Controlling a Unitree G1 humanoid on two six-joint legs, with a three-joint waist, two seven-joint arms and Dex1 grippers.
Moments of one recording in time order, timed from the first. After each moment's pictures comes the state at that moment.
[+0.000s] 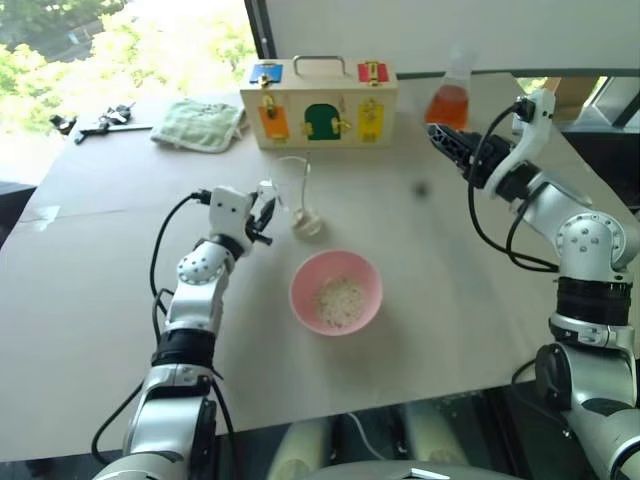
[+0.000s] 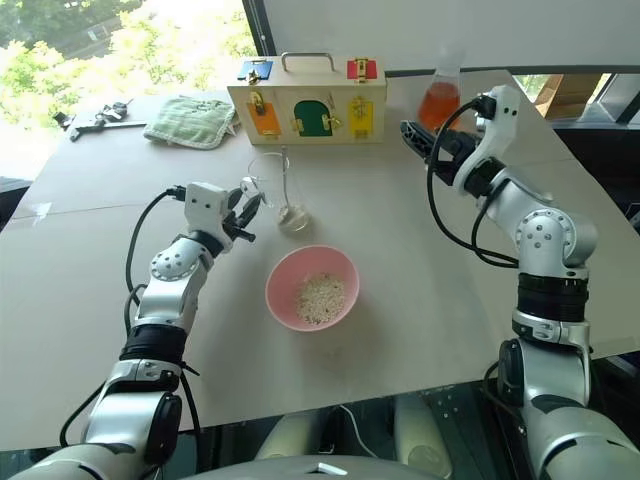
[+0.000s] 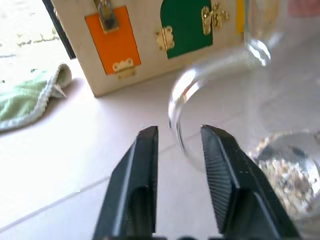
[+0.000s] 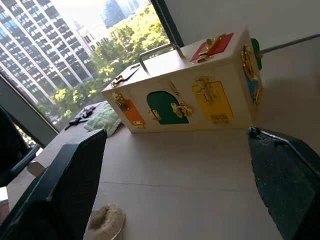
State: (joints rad) left arm -0.45 0.40 0.12 0.37 -0.16 -0.02 -0.40; right arm -0.74 -0.39 -0.25 0.00 0.83 0.82 0.26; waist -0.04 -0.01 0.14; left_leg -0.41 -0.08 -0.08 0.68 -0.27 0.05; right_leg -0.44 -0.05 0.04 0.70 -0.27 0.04
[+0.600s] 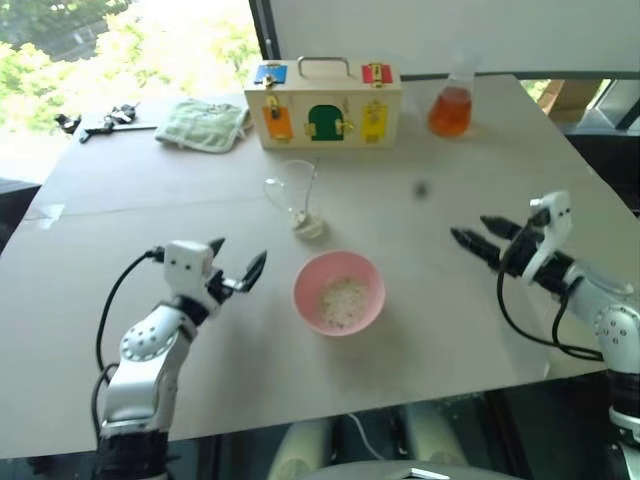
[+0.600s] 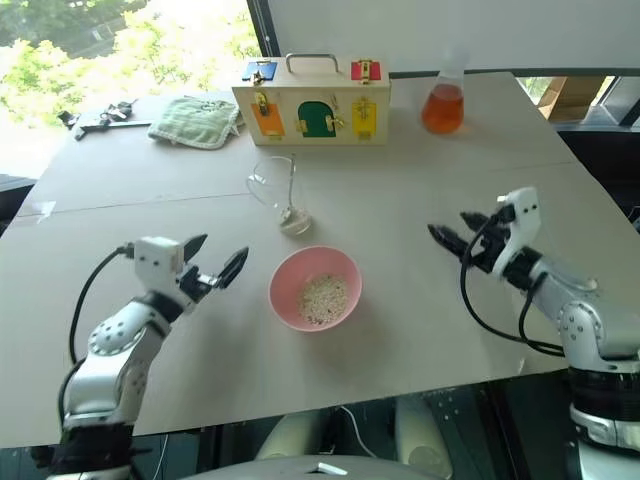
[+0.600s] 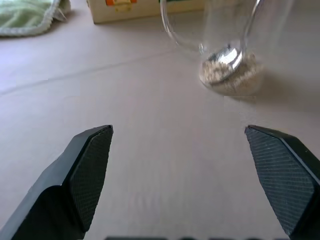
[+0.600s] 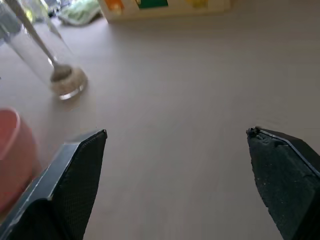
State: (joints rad) left arm 0.17 0.47 0.23 -0.23 -0.34 0.24 -0.50; right arm -0.10 -0.64 -0.14 -0.19 0.60 0.53 0.70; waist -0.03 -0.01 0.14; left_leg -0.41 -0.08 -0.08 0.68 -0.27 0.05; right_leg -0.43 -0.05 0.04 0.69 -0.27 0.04
